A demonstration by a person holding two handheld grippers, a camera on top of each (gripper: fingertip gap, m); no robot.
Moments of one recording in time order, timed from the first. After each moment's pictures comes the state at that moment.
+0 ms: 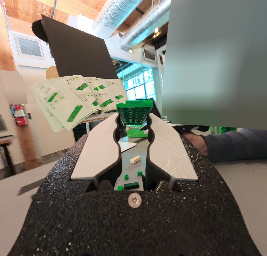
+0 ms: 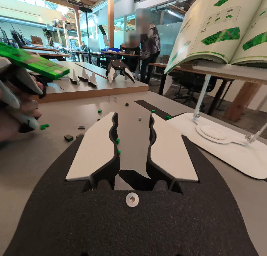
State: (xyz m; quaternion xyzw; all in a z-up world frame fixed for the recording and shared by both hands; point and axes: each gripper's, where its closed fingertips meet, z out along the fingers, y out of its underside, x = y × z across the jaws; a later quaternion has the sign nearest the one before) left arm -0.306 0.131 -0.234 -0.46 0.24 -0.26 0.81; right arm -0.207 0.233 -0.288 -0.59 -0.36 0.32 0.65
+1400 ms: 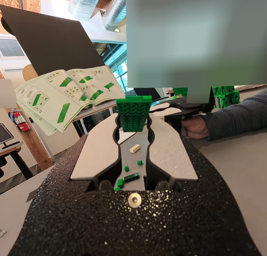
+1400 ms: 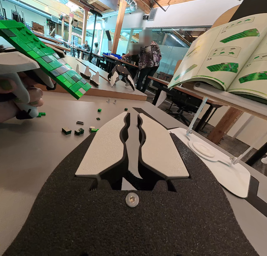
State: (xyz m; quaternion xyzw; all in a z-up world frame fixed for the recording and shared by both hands) left arm -0.275 0.133 -0.252 -0.48 0.33 -0.20 0.79; right arm -0.212 0.214 -0.286 -0.52 -0.41 0.26 0.70
